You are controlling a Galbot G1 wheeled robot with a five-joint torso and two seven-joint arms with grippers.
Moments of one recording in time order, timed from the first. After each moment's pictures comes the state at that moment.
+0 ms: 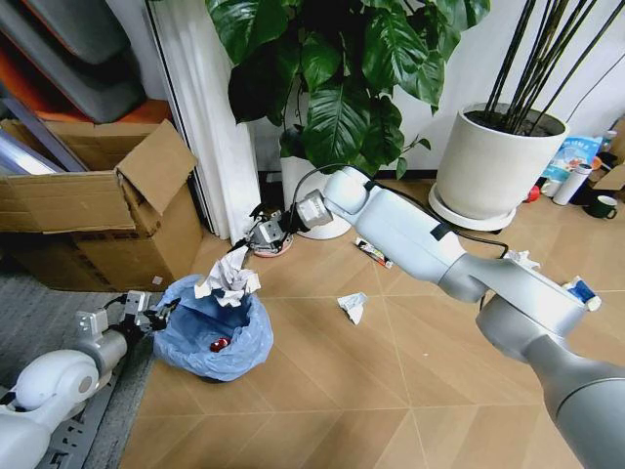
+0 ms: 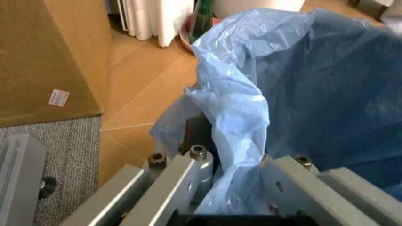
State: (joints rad) left arm 1.30 -0.64 -0.47 -1.75 -0.93 0.27 0.09; right arm 0.09 1.39 -0.54 1.01 0.11 0.51 -1.12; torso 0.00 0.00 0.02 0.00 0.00
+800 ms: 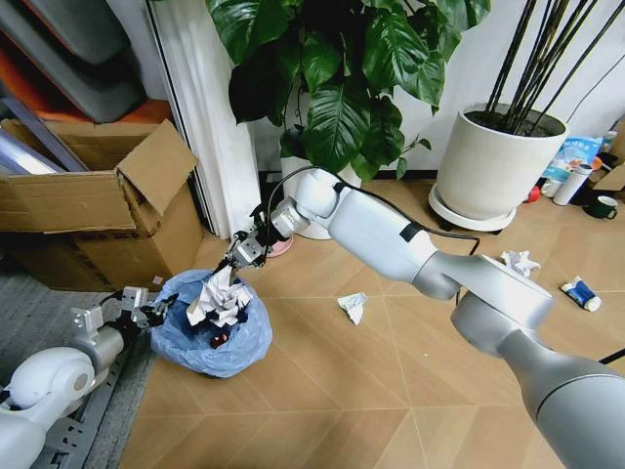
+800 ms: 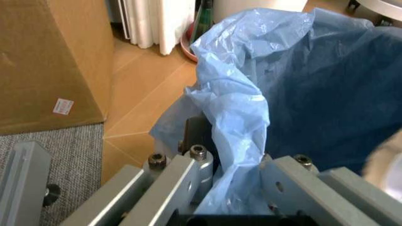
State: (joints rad) left arm 1.31 -0.63 -0.49 -1.76 -0.94 0.27 0.09; right arm 0.08 1.46 -0.58 0.97 0.05 0.54 -1.16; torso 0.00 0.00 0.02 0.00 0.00
